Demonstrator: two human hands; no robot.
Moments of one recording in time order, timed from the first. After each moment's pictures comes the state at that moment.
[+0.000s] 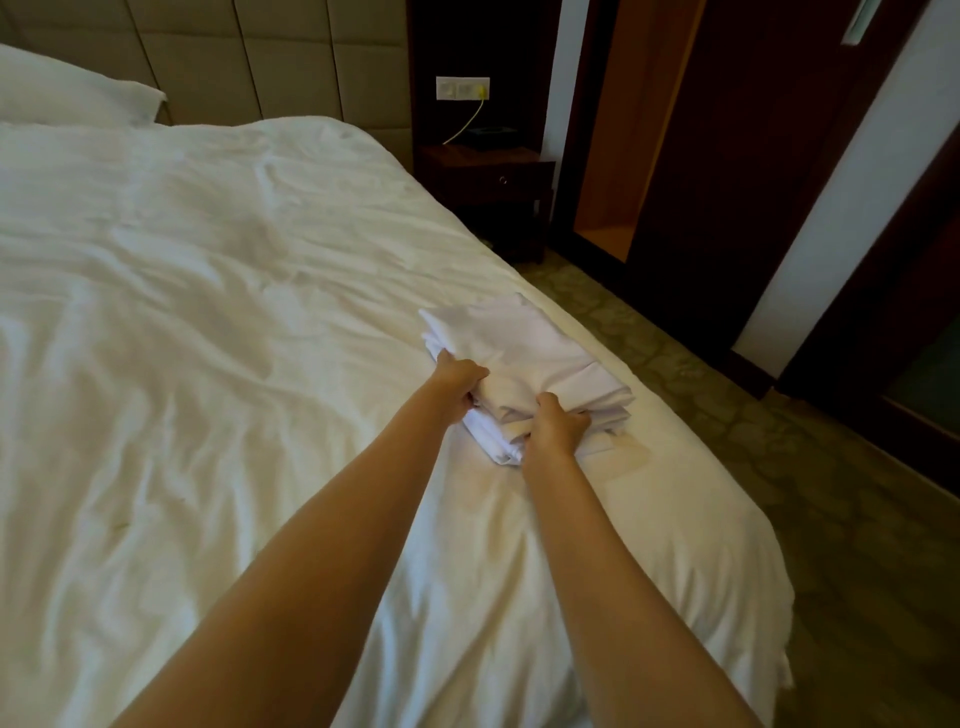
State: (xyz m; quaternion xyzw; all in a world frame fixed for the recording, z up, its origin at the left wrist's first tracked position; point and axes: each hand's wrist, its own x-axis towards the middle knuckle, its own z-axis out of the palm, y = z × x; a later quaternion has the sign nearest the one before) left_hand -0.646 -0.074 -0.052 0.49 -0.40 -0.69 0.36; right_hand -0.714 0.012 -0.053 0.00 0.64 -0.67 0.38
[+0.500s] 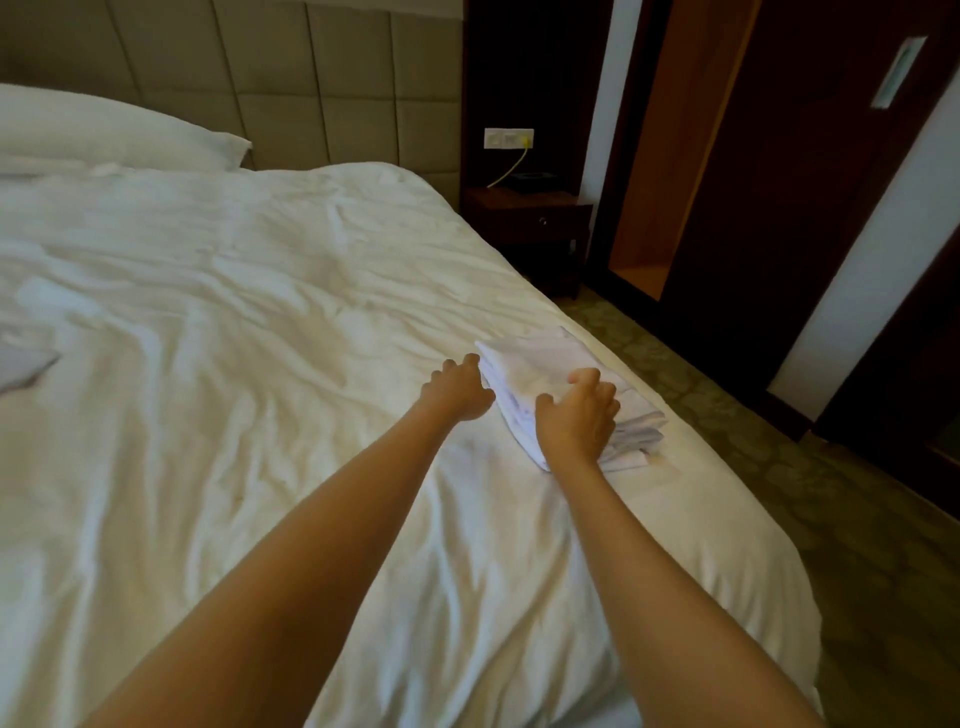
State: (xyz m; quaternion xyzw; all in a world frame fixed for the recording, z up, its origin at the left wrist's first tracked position) left_hand -0.567 -0.029 0.008 0.60 -0.77 -0.21 0.10; right_hand -0.673 0.046 -0.002 -0.40 0.81 -0.41 0.07
